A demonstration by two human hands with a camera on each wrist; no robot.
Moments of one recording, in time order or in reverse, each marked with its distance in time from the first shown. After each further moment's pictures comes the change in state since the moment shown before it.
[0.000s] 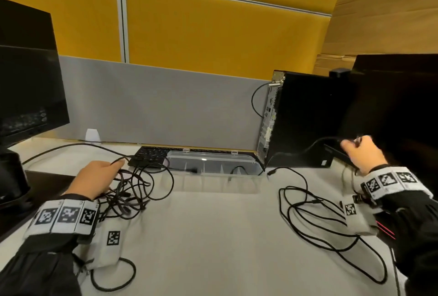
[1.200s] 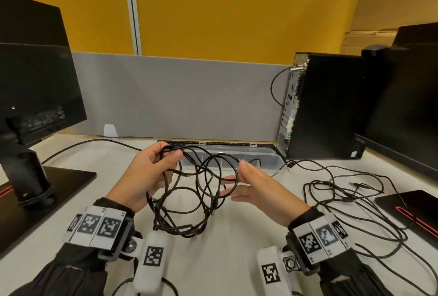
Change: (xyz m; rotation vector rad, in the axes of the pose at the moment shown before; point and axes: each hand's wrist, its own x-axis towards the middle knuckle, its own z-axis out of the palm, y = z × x) left_hand -0.043 0.036 0.027 -0.948 -0.444 0.338; right_hand -0.200 -0.101 0.112 0.751 -1.081 -0.280
